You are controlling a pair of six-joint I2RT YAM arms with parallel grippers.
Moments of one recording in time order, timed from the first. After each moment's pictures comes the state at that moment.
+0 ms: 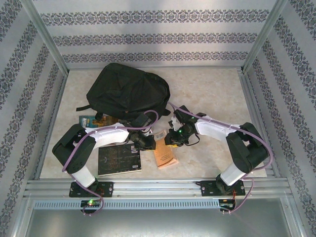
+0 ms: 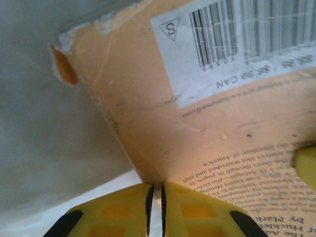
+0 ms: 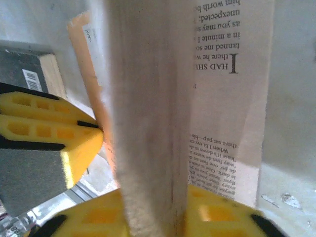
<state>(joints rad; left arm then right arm) -0.72 1.66 0.90 -0.45 0.42 -0.74 0.58 1.61 0.89 -0.60 -0.60 0.56</state>
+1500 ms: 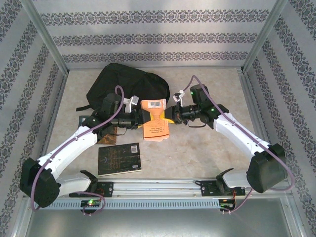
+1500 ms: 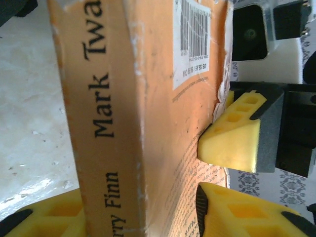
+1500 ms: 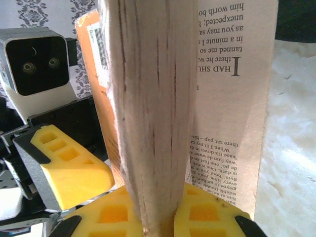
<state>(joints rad) -0.50 1.19 0.91 -0.26 0.66 -0.93 0.45 1.35 1.04 -0.38 -0.95 0.86</state>
